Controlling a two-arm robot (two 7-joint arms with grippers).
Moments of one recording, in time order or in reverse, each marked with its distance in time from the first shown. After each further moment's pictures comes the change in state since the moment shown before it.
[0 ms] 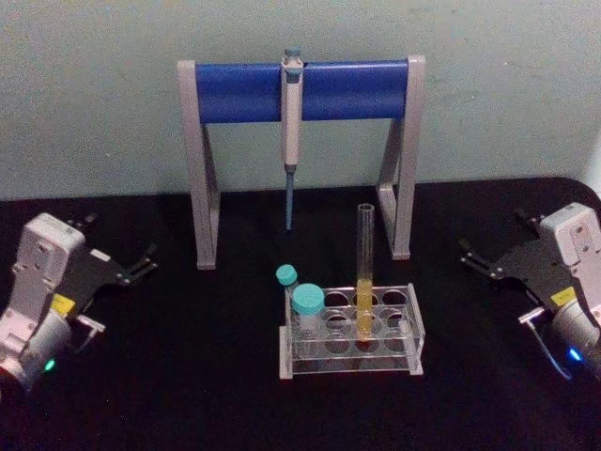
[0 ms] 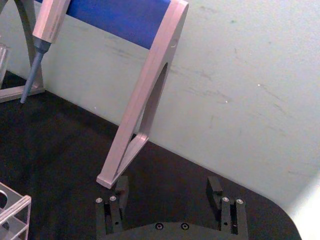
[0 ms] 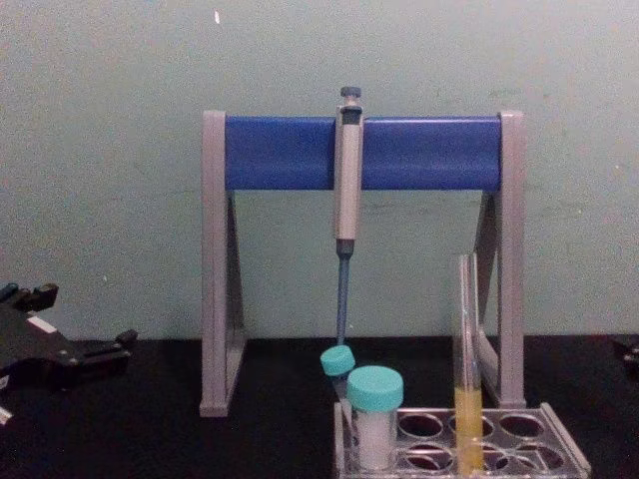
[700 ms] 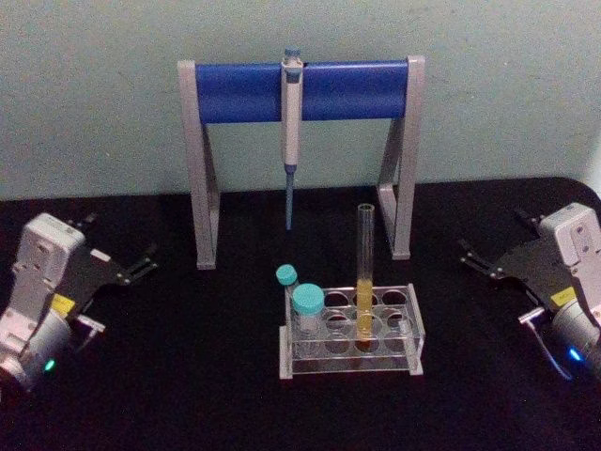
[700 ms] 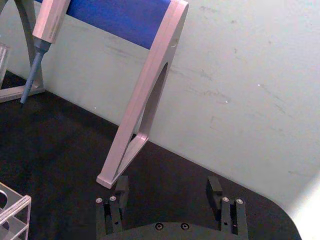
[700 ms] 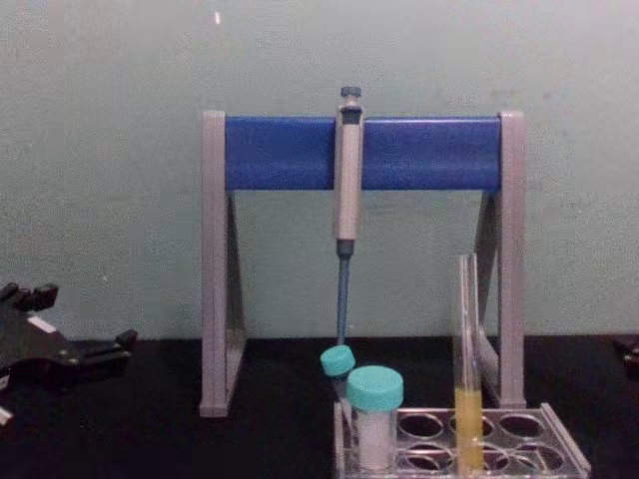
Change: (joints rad) left arm 0.000 0.000 0.000 0.000 0.000 0.000 0.000; right arm 0.000 0.000 0.000 0.000 0.000 0.000 0.000
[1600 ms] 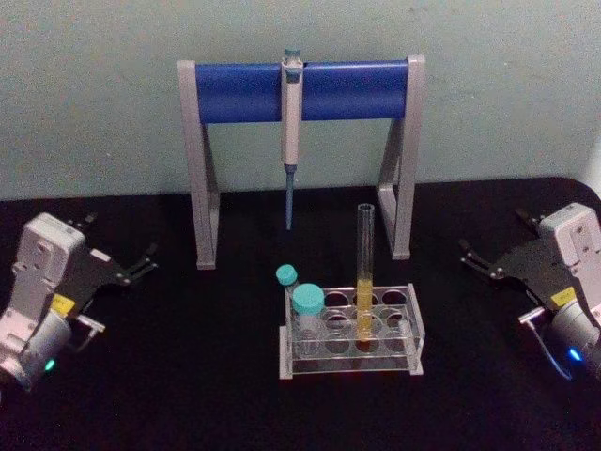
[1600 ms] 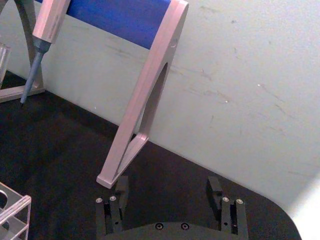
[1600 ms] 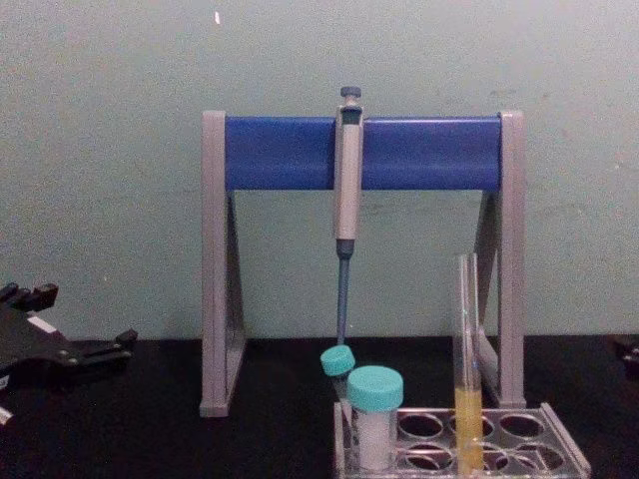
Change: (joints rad) left arm 0.000 0.000 0.000 0.000 0.000 0.000 0.000; right arm 0.000 0.000 0.000 0.000 0.000 0.000 0.000
